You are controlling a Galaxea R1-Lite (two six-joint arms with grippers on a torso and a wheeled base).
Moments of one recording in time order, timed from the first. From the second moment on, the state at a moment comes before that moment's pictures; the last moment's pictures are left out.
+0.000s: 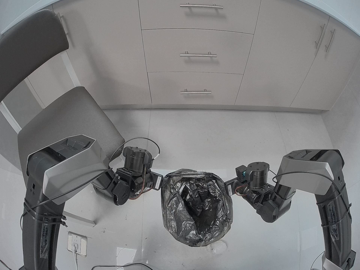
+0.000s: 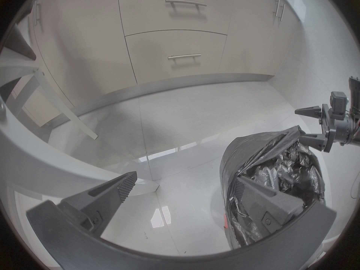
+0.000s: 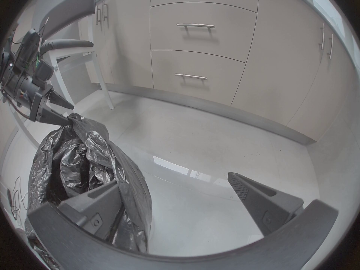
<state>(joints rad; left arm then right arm) -0.43 2.47 -1.16 -0.71 0.12 0.04 0.41 2.54 -0.89 -1.32 -0.21 -0.15</state>
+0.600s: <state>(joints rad) -0.44 2.52 -1.17 -0.70 0.05 0.04 0.36 2.62 -0.96 -1.31 -0.20 -0.15</state>
